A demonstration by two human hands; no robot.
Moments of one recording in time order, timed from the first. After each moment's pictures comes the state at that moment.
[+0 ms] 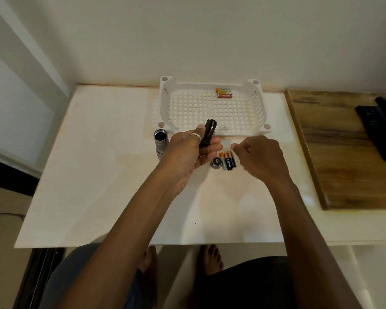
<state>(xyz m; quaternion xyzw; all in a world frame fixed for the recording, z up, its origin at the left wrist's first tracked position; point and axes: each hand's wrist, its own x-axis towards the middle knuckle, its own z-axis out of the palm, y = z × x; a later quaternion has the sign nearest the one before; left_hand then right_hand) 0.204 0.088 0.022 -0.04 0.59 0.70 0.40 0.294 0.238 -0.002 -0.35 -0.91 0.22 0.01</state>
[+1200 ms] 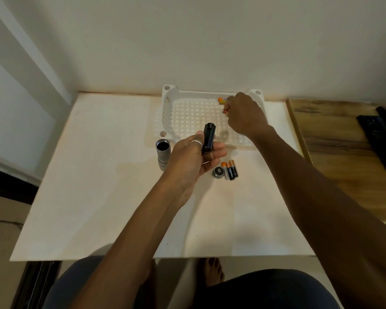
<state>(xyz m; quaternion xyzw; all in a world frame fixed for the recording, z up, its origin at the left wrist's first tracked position) 0.203 0.091 0.026 -0.06 0.58 0.72 0.38 0.172 0.307 -0.016 -0.20 -0.98 0.06 0.06</state>
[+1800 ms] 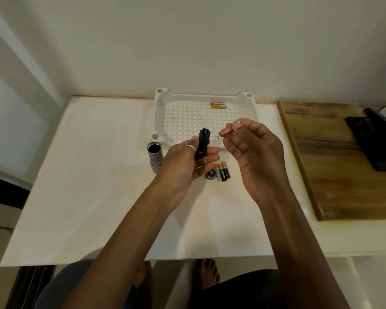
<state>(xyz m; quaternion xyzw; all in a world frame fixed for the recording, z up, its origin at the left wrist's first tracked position) 0.206 0.093 0.021 -0.04 0.58 0.71 0.40 0.289 0.215 0.035 -0.27 -0.48 0.79 0.27</state>
